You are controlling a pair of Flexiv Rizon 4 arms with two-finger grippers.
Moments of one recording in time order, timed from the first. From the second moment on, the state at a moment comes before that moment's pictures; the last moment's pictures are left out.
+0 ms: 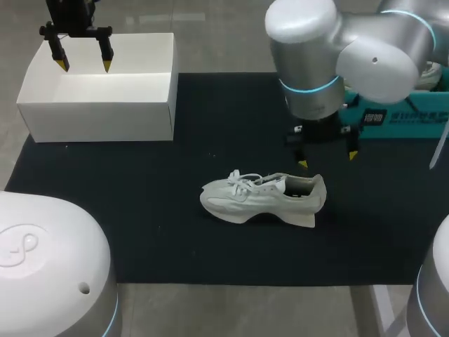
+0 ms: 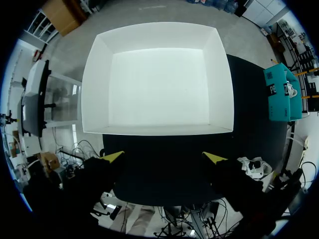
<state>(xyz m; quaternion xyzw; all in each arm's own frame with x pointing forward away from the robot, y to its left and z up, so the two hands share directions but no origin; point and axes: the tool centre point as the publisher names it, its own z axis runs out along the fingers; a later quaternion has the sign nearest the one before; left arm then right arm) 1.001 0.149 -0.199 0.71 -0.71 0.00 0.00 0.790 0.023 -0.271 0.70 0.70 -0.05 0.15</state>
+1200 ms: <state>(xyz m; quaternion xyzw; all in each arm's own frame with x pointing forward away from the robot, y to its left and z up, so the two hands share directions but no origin) 1.001 0.149 -0.199 0.71 -0.71 0.00 0.00 0.770 -0.051 -0.218 0.47 0.86 0.20 0.00</state>
